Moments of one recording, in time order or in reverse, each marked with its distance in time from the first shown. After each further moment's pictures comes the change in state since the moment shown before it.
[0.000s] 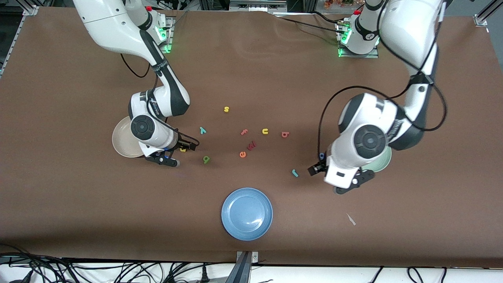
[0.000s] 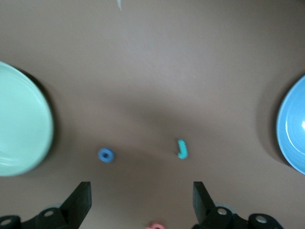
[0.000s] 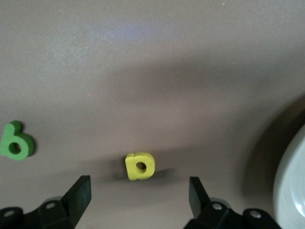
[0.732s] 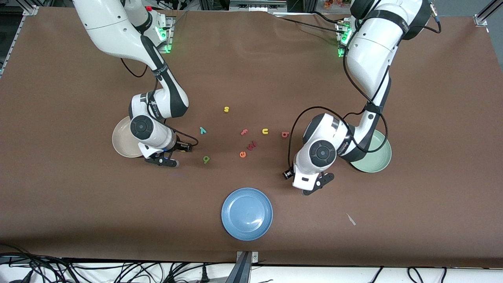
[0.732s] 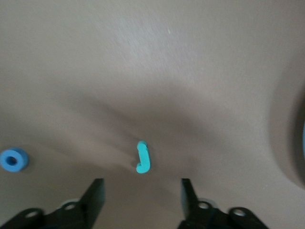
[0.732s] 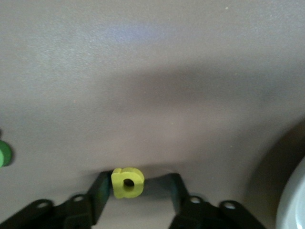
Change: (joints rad) left arm -0.080 0.195 0.004 0.001 -0.009 0.218 -0.103; right arm -0.007 0.014 0.001 -0.034 0.000 0.077 -0.054
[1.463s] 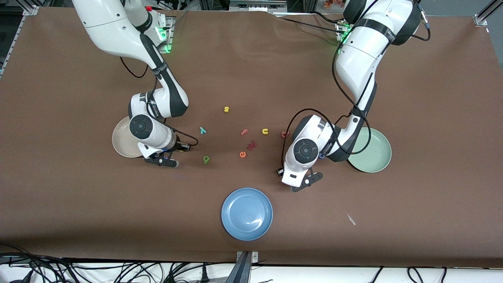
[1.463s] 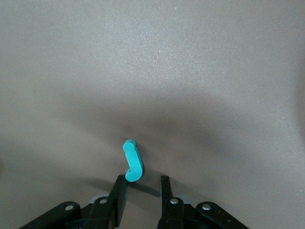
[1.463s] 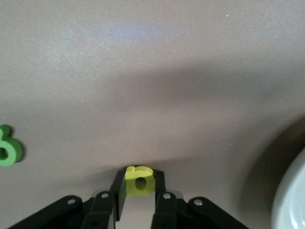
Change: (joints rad) left arm -0.035 0.054 0.005 -0.001 0.061 0.046 0.001; right arm 0.000 -0.006 -0.006 0.033 0.000 -0.064 -0.007
